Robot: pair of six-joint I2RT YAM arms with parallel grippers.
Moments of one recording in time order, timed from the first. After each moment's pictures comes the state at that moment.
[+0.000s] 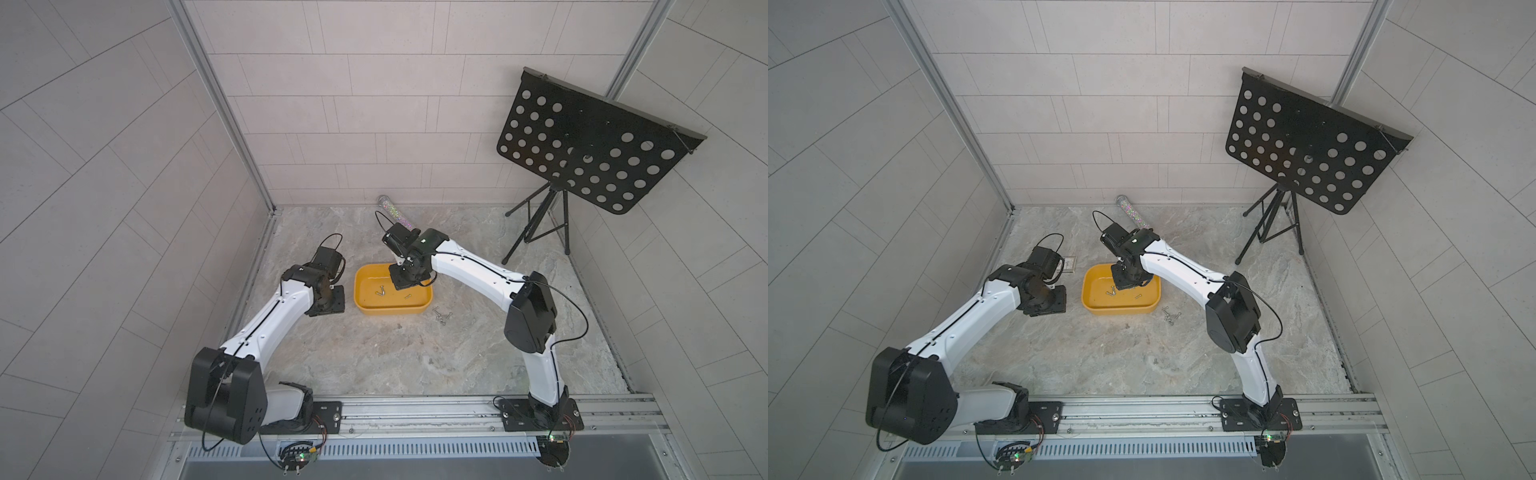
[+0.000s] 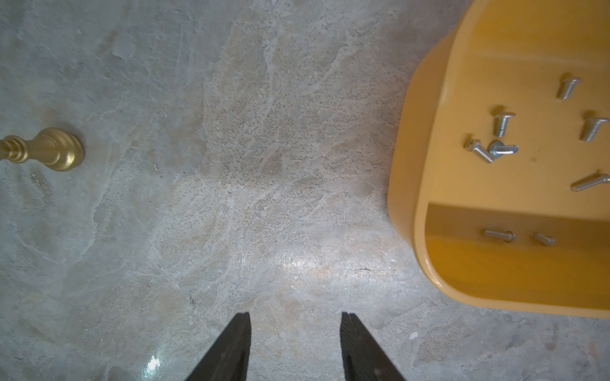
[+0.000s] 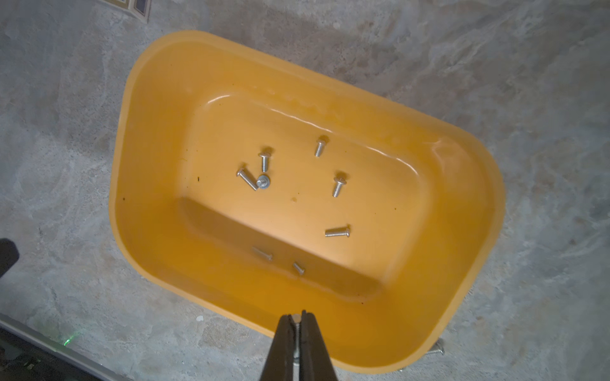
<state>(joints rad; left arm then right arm) -0.25 1.31 0.96 -0.97 -0.07 -0.38 0.77 2.10 1.96 -1.11 -0.01 0.47</state>
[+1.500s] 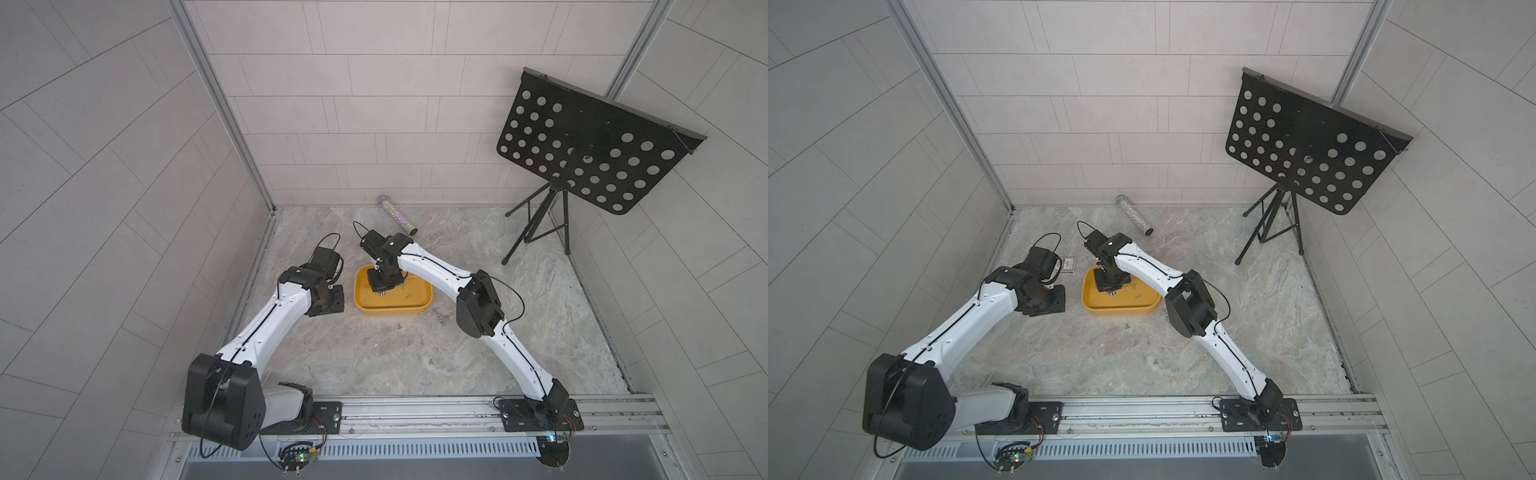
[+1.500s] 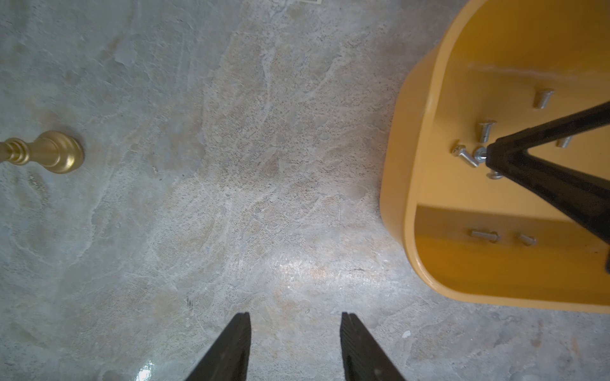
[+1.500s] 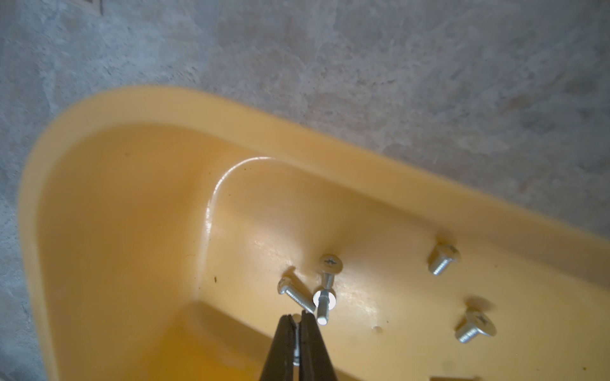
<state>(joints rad) -0.24 1.29 0.96 -0.96 -0.05 -0.38 0.78 2.54 2.42 -1.20 -0.12 0.52</state>
